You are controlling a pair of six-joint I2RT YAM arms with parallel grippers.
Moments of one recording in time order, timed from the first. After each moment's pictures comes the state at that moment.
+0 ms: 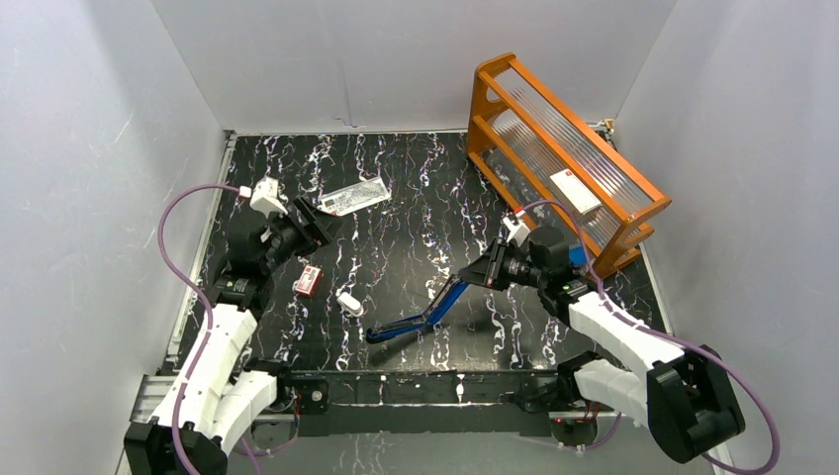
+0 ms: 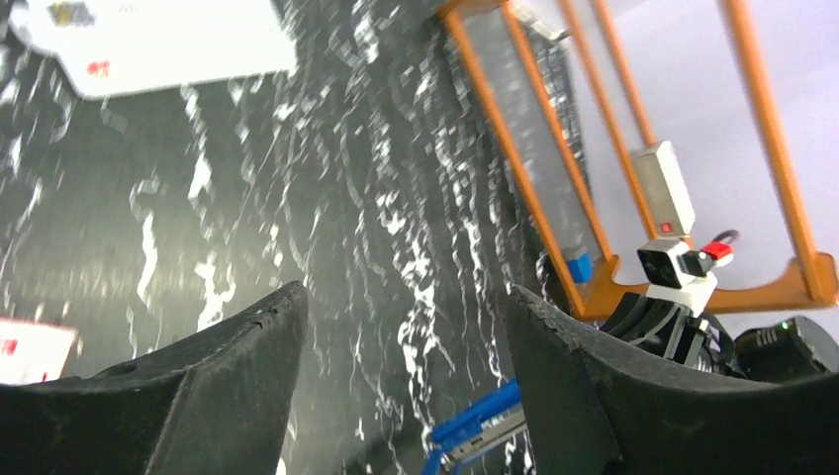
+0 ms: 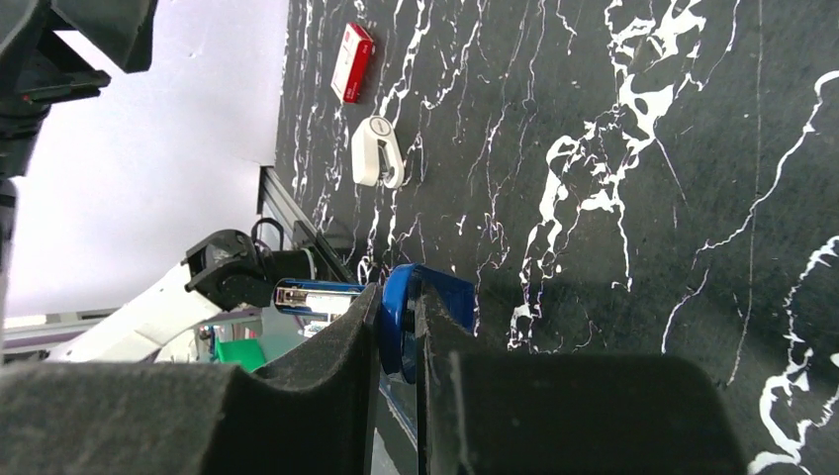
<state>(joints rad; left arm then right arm) -0.14 0.82 0.63 -0.06 0.34 -0.68 0.43 1.01 0.45 0.12 -0.63 0.85</state>
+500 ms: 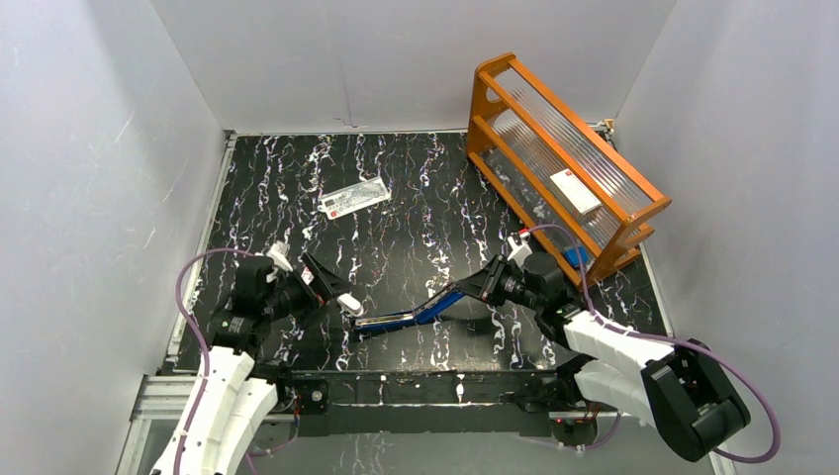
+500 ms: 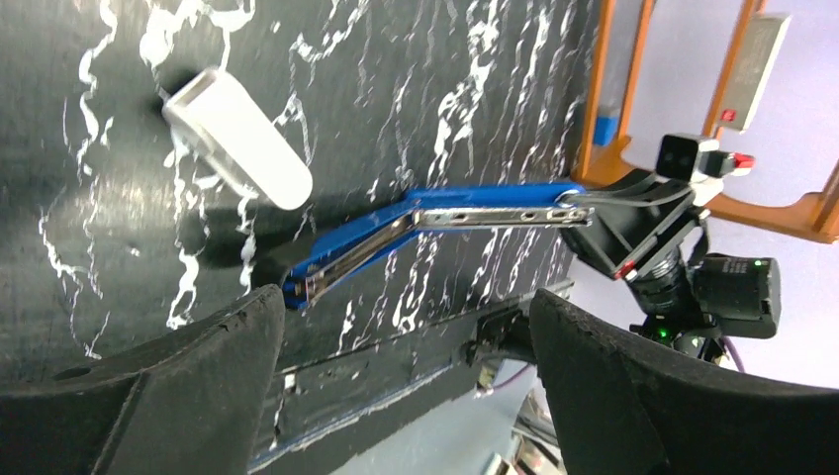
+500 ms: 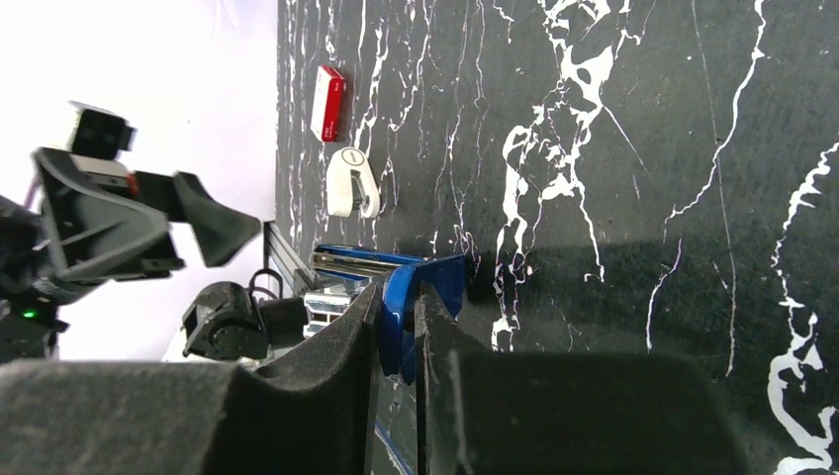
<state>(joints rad) -0.15 0.58 0.52 -0.66 0.44 -0.90 0.54 1.05 0.25 0.40 -0.42 1.02</state>
